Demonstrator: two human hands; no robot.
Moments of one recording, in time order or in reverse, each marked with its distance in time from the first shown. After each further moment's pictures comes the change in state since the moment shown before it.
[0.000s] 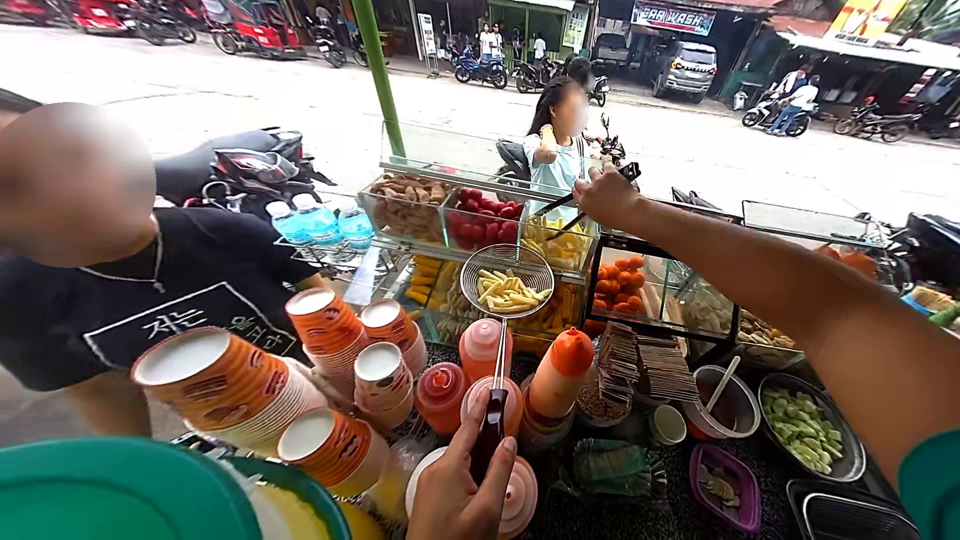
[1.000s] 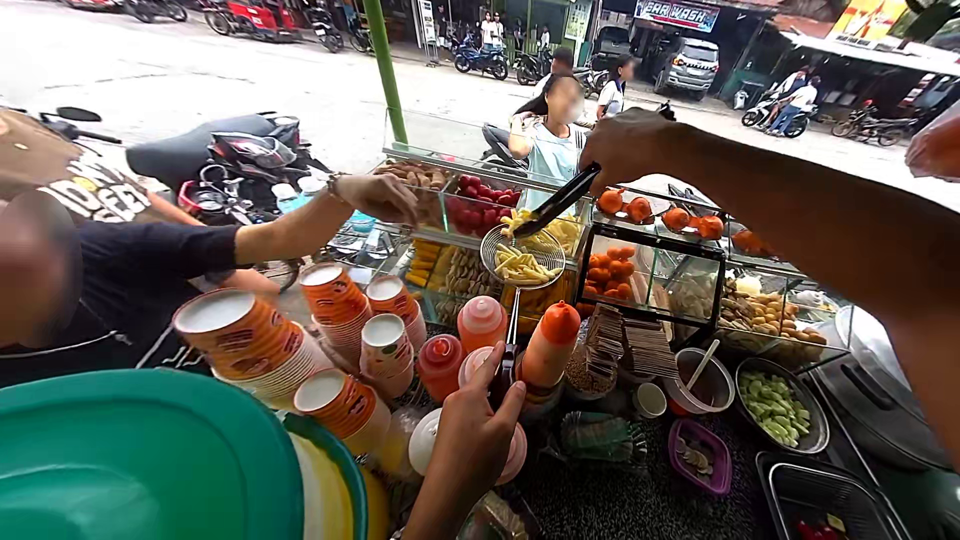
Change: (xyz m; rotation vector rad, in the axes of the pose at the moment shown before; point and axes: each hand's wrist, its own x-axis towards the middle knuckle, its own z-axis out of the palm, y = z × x) left_hand 0.014 0.013 0.011 0.021 -0.058 0.026; right_hand -0.066 0.021 -0.124 0.114 -0.150 -0.079
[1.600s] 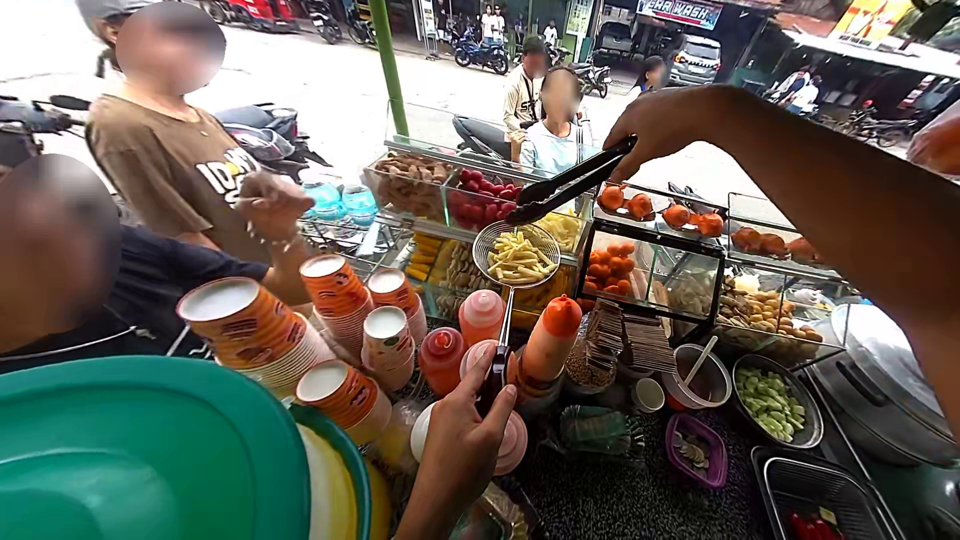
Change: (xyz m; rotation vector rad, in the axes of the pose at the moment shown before) left_hand -0.011 -0.014 -0.004 -0.102 0.058 0.007; right_hand -0.021 0.030 -0.014 0.165 -0.046 -0.106
